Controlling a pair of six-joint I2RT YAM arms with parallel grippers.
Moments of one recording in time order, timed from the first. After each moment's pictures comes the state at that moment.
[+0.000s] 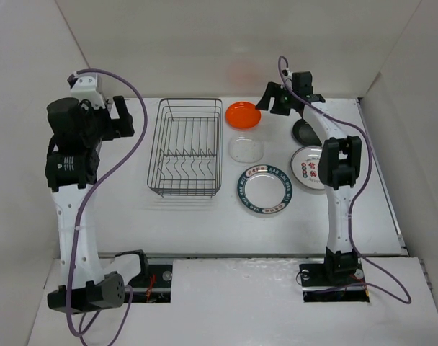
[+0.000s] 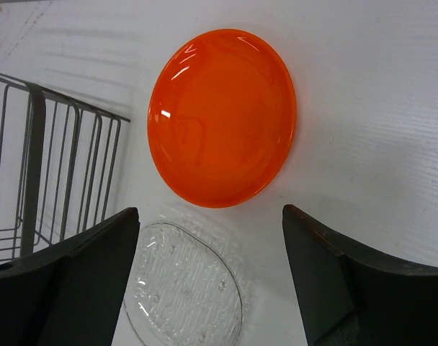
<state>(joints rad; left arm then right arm) 0.12 1.10 1.50 -0.72 0.15 -0.02 0.14 2.41 2.20 -0.42 -0.46 0.34</state>
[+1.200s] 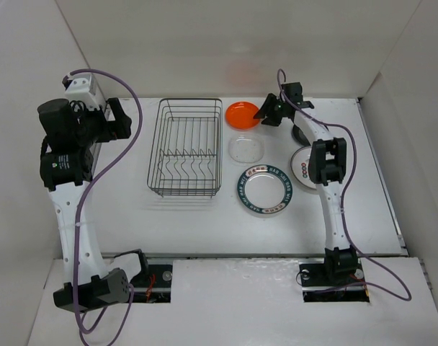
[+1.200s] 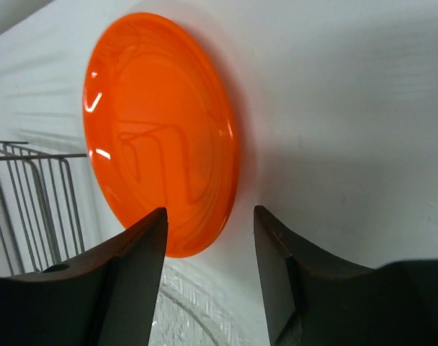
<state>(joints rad) 0.23 1.10 1.50 -0.74 0.33 -0.02 0.15 2.66 2.42 -0.50 -0.42 0.59</state>
